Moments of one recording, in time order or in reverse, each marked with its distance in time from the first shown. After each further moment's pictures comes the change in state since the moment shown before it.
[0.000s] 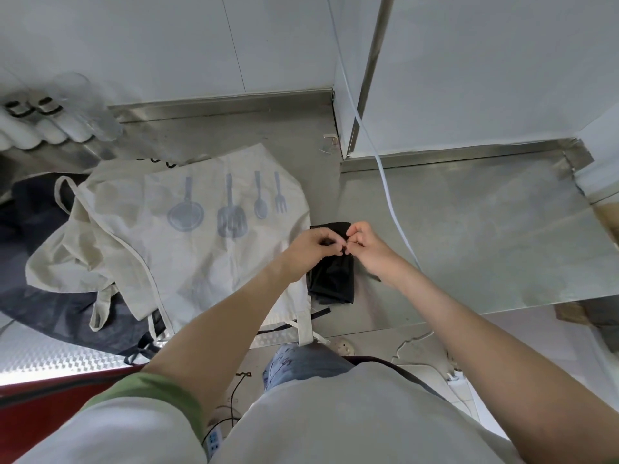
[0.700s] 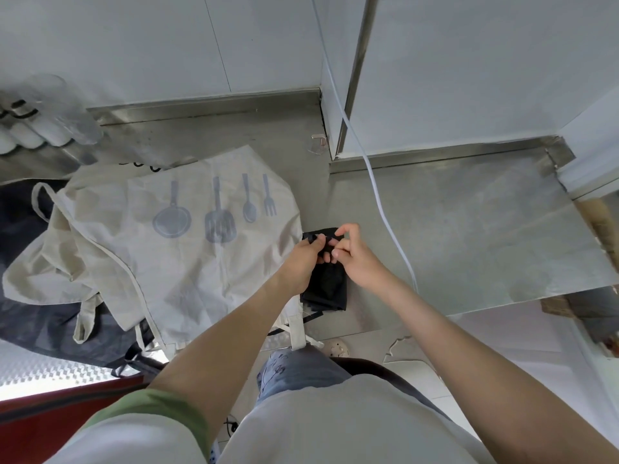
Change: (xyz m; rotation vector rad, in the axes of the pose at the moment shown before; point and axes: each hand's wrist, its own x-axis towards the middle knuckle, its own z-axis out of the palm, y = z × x) left_hand 0.011 -0.015 0.025 -0.402 0.137 -0.194; right_hand -0.010 0.001 0.015 -0.035 0.032 -0.102
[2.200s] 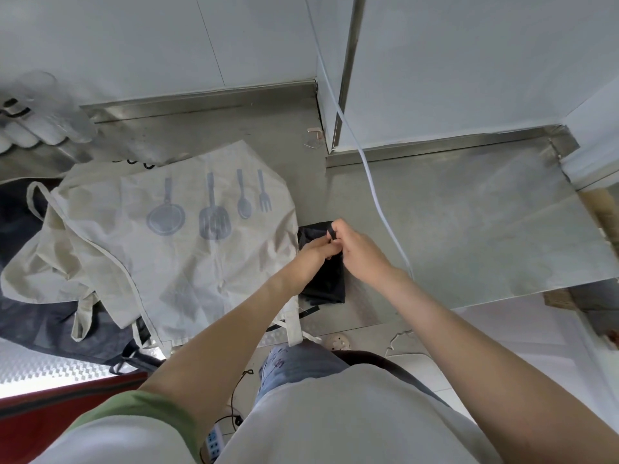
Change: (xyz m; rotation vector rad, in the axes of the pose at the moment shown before) left_hand -0.026 0.017 0.017 0.315 -0.120 0.018; right_hand 0.000 -0.003 -0.015 -0.441 0.003 -0.144
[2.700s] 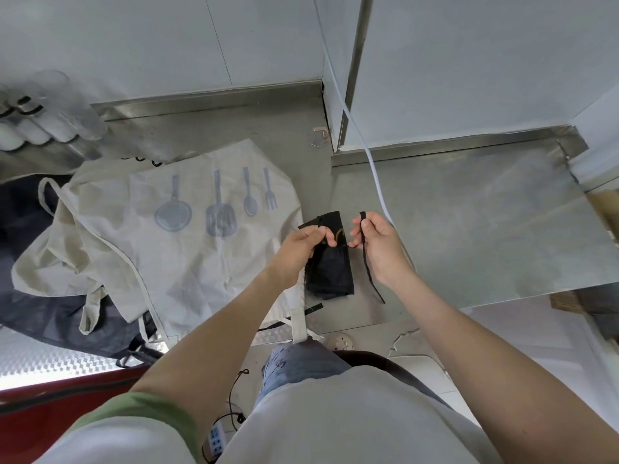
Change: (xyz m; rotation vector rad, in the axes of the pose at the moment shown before) left_hand 0.000 -0.004 -0.022 -0.082 0.141 0.122; right_hand 0.002 0.012 0.002 0.963 0.361 0.233
